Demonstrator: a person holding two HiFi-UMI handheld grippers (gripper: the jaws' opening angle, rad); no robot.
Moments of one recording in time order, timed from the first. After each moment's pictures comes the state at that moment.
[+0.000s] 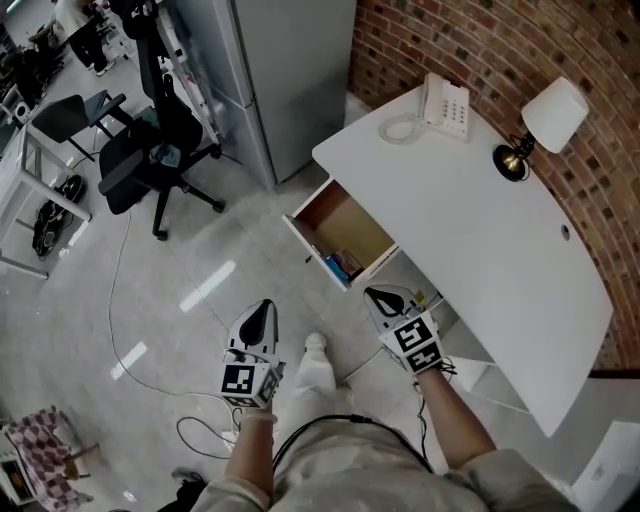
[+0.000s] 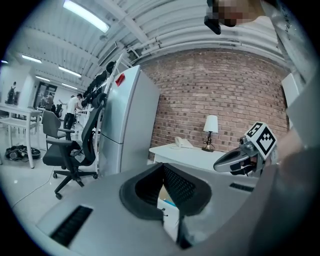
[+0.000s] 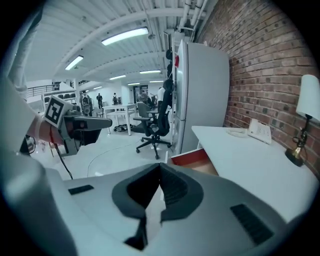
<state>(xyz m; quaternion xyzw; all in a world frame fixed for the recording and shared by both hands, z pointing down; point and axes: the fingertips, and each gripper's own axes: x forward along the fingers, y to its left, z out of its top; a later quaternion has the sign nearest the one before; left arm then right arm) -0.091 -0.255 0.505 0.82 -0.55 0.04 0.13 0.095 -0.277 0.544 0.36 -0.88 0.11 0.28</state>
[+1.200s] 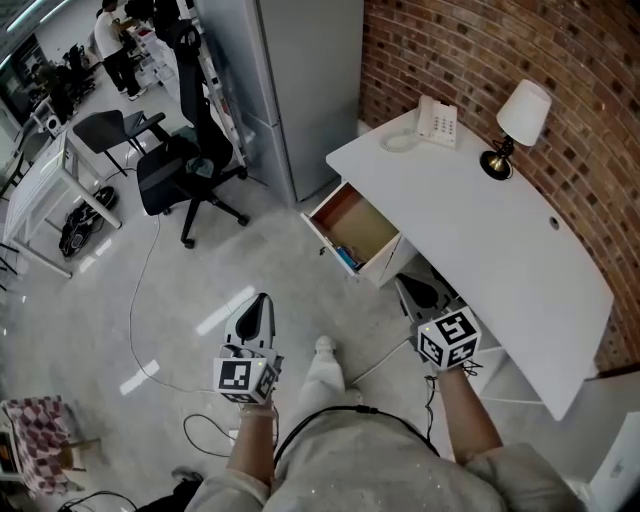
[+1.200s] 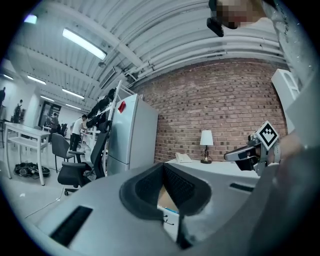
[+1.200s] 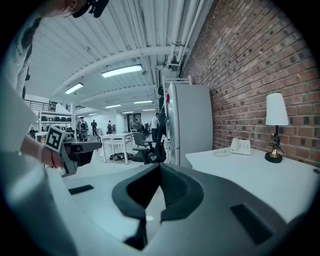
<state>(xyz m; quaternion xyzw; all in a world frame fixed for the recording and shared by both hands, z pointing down) -0.109 -0.137 0.410 0.81 -0.59 0.00 0.05 0.141 -0.181 0.420 0.42 -0.90 0.08 0.12</state>
